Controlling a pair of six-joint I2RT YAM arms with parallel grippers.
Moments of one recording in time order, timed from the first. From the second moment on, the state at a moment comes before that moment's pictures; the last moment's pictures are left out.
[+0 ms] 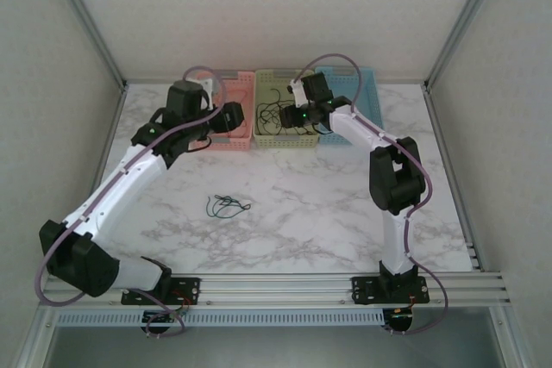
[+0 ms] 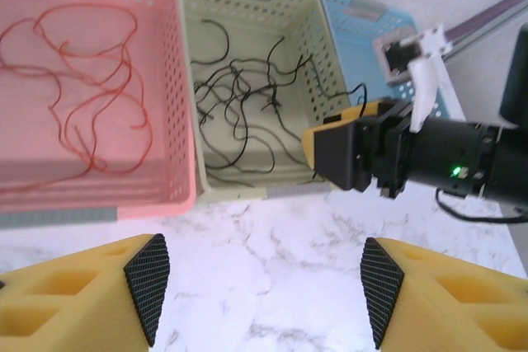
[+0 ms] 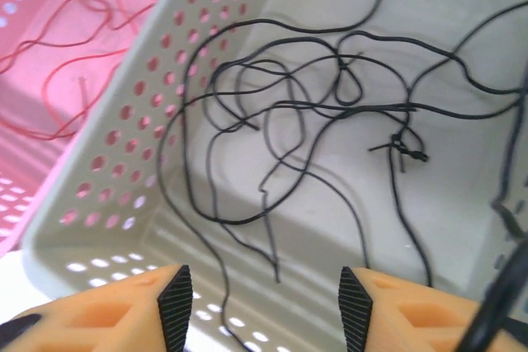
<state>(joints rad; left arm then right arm) -0.44 1.35 1.30 -0.51 0.07 -0.50 0.47 2.06 1.71 -0.48 -0.21 0.07</state>
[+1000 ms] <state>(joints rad) -0.44 1.12 1.11 -0.56 0.07 -0.50 0.57 1.91 1.60 -0.53 -0.44 0.04</state>
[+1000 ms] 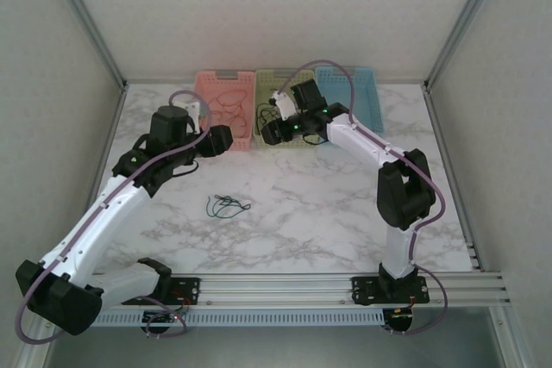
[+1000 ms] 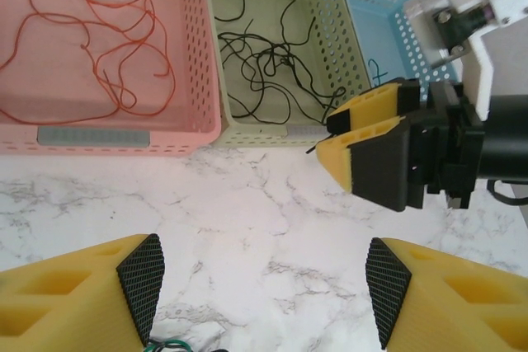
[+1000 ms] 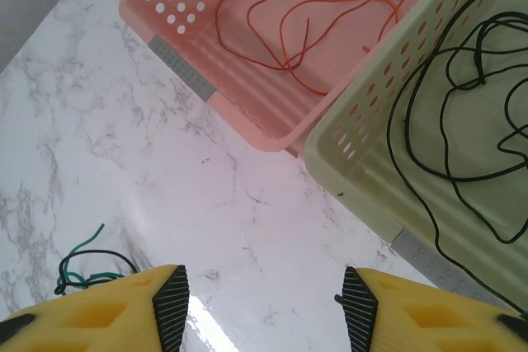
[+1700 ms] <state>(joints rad) -0.44 1.04 0.60 -0.50 0.07 -0.67 0.66 1.35 1.01 -0.27 -0.39 0.11</state>
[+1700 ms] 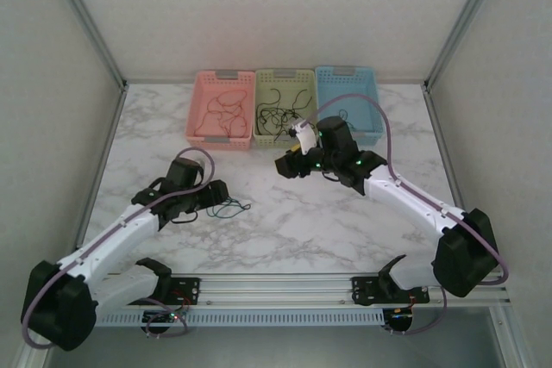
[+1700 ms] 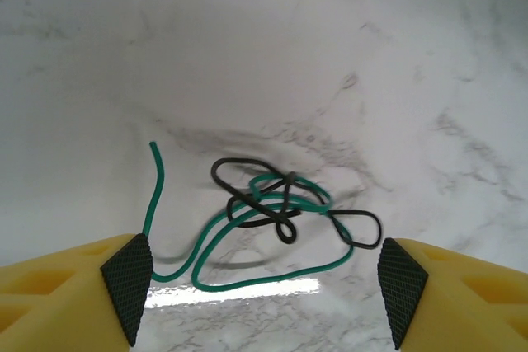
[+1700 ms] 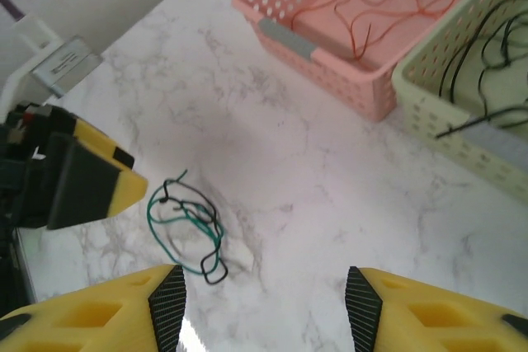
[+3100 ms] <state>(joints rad) -0.57 0.93 0.80 -0.49 0.10 -0.65 0.67 1.26 0.96 -0.25 -0.34 0.15</state>
